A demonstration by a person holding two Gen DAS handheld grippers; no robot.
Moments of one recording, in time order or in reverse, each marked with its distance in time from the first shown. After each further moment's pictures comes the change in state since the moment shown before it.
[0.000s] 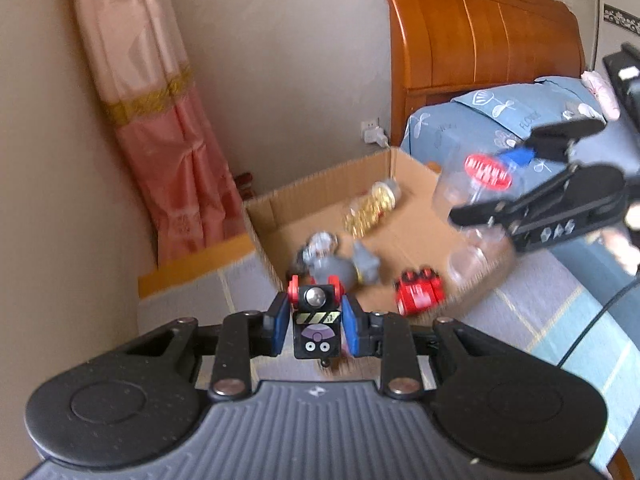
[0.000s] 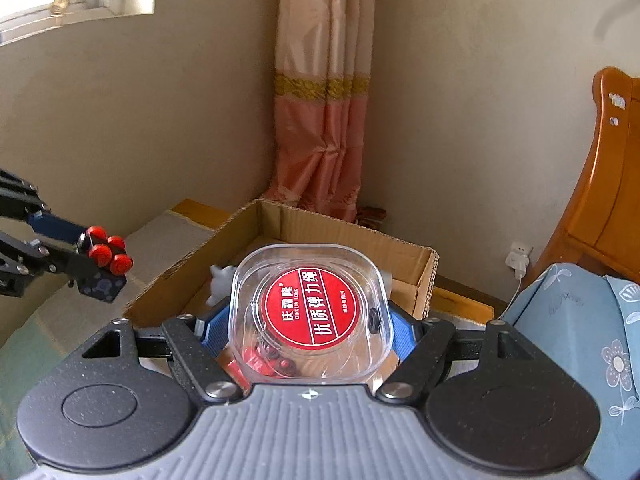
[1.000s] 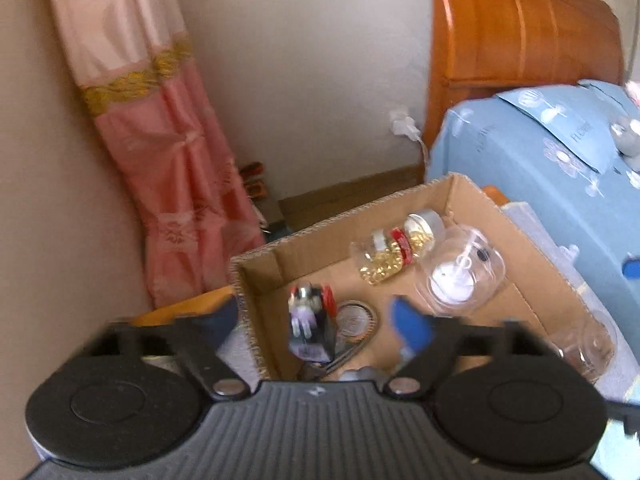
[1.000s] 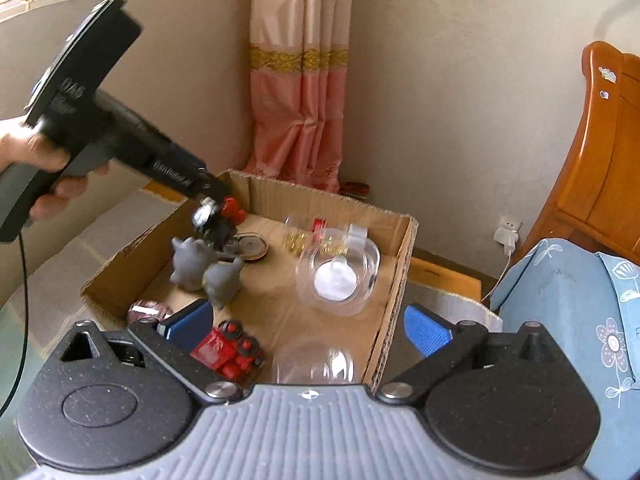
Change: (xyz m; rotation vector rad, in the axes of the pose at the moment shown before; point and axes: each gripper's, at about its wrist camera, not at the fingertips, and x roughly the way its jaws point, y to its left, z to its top) left arm 0.119 0.010 0.065 -0.074 0.066 0.062; right arm 0.014 -0.016 -0.022 0.017 0.053 -0.036
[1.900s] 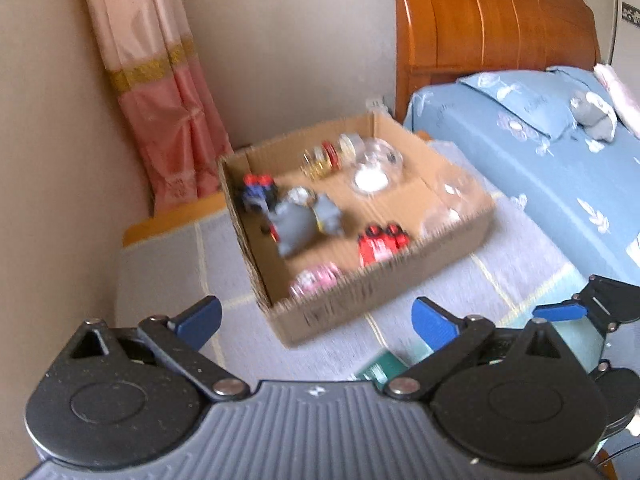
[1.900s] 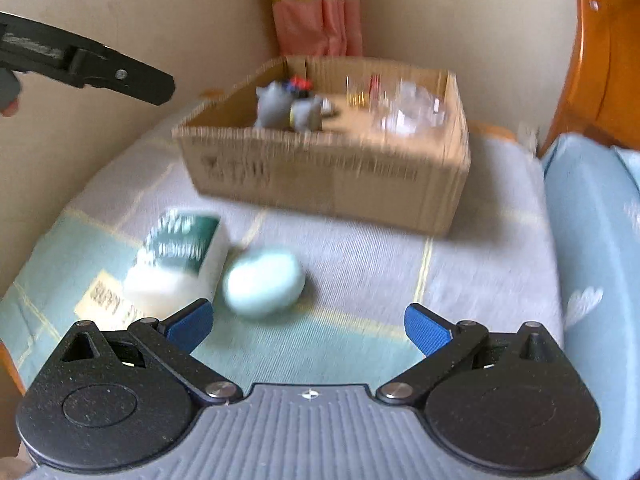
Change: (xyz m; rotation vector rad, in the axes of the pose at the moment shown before) left arm -0.123 -0.052 -0.124 0.018 0.006 -0.035; right arm -0.040 0.071 -0.130 0.131 0.148 0.065
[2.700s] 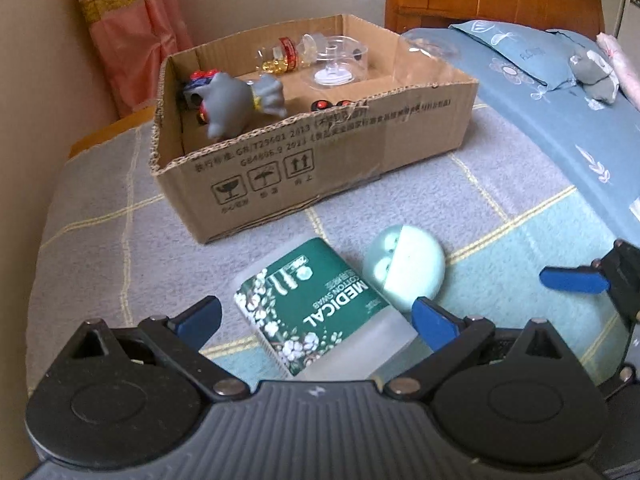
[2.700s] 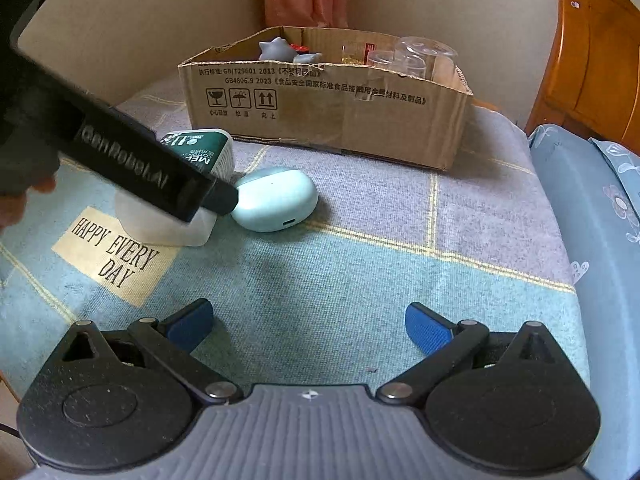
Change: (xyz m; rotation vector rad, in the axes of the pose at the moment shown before) left arm 0.052 -0.048 -0.071 -0.035 0.115 -0.023; right arm 0.012 0.025 -0.055 -0.017 -0.020 -0.096
